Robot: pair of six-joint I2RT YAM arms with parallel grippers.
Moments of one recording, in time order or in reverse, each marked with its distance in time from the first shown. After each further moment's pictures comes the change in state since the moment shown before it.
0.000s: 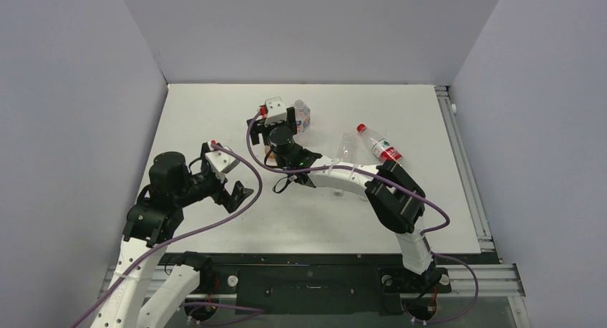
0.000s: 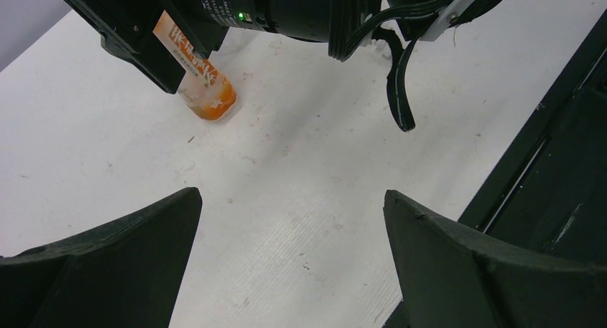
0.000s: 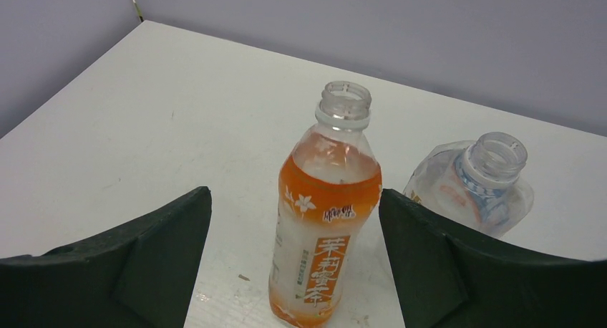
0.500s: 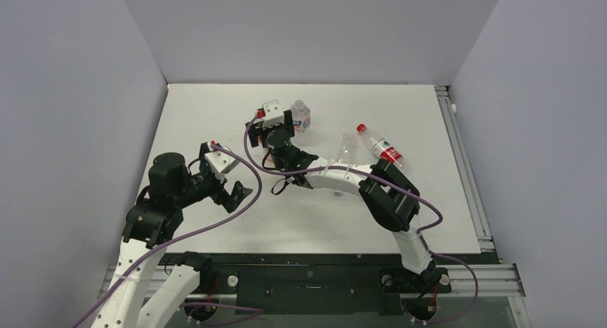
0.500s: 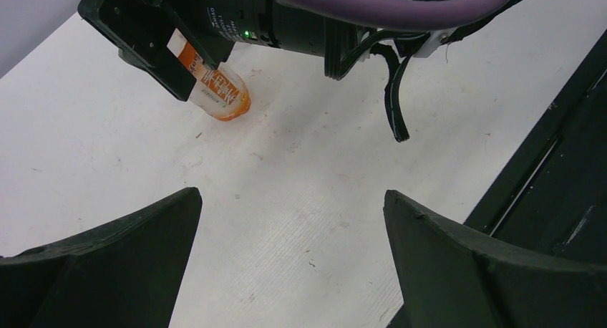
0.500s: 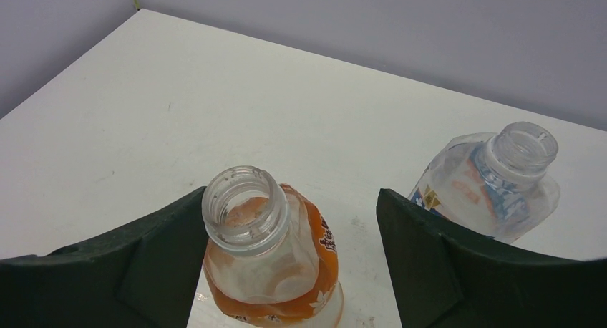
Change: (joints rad) left arm -0.001 -0.008 -0.002 -0.003 -0.025 0.007; right arm 0.000 0.051 0.013 0.034 0.001 -0.011
